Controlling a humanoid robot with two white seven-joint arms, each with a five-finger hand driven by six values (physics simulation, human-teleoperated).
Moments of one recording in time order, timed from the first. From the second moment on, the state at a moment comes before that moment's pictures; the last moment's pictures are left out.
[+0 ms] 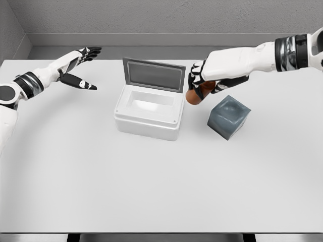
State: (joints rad) left arm -0.88 0.39 -0.45 -0.52 0.10 -0.49 -0.61; right arm -1.28 -0.81 1.22 -1.47 0.01 -0.61 0.61
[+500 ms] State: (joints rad) left arm -0.88 0.39 -0.45 -0.51 0.10 -0.49 -0.61; right arm -1.26 -0.79 1.22 -1.56 0.02 -0.61 0.61
